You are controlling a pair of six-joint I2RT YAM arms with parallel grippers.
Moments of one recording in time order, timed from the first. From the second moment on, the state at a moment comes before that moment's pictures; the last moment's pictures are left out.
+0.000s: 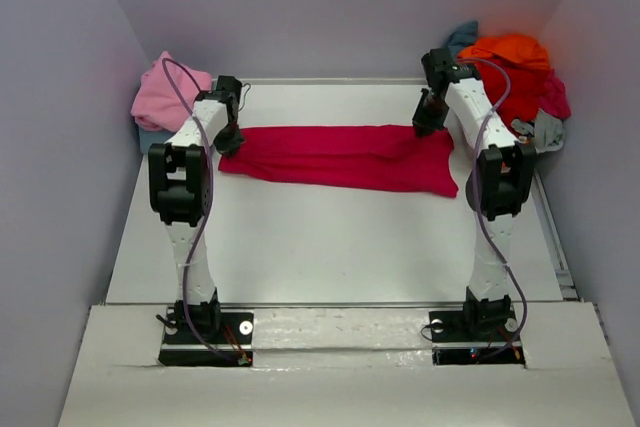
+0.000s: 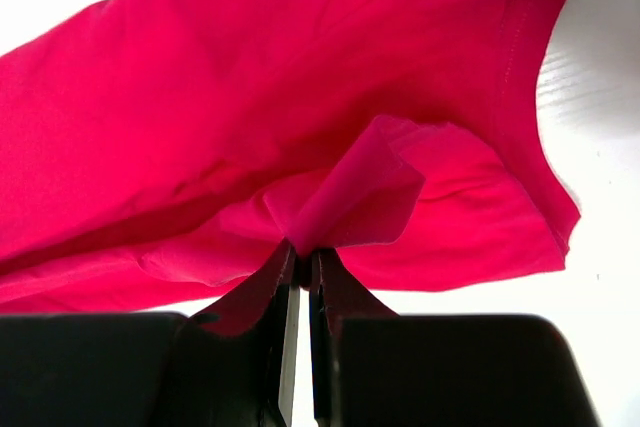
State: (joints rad) left arm -0.10 2.12 1.76 -0.89 -0.28 -0.52; right arm 0.16 2.18 2.15 -1.17 0.09 0.58
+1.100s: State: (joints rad) left arm -0.12 2.12 1.68 -0.90 -0.38 -0.54; right arm 0.16 2.28 2.11 -1.09 0.09 0.55
